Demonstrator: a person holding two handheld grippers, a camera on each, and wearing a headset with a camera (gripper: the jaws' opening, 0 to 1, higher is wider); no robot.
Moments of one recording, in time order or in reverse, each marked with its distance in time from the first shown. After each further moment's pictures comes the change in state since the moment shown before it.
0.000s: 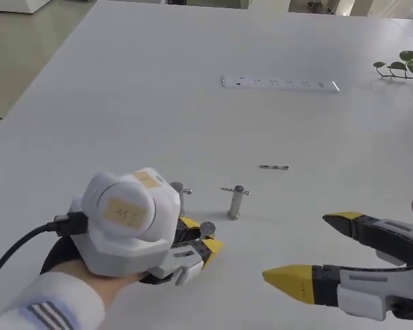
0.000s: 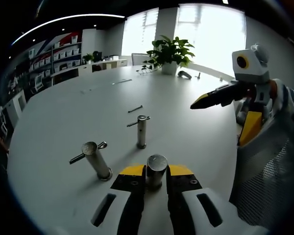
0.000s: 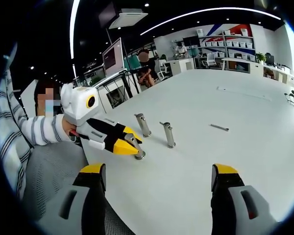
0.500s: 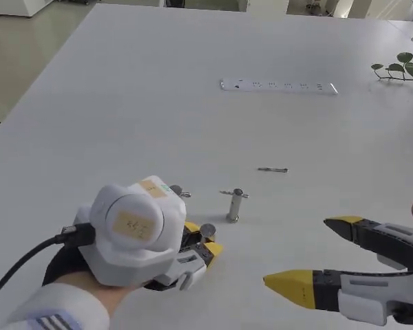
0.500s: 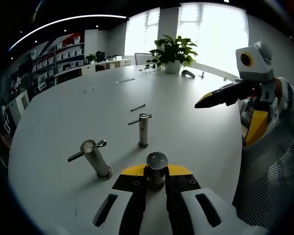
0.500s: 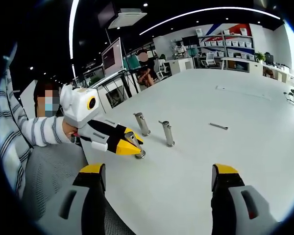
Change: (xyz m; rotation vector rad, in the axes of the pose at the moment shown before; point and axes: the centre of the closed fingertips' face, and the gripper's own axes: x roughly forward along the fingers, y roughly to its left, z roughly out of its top) left arm 0.008 0.004 -0.006 -0.040 0.024 0.050; right arm -0.001 -0.003 -0.003 0.005 0.002 -0.004
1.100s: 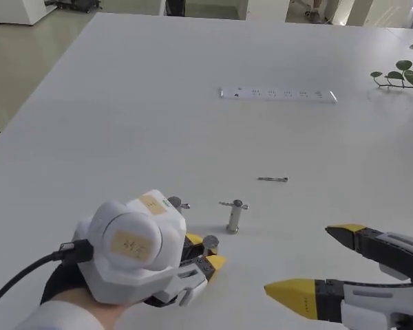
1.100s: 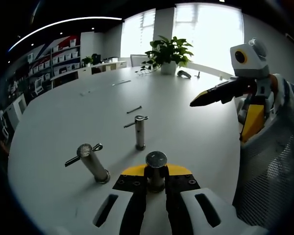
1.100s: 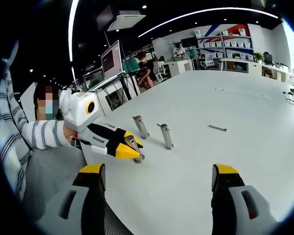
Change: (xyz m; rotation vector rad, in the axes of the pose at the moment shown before) left arm 0.004 -0.005 0.001 0.043 -0.013 -0.028; right arm 0.000 -0.003 0.004 0.011 -0.017 -0.001
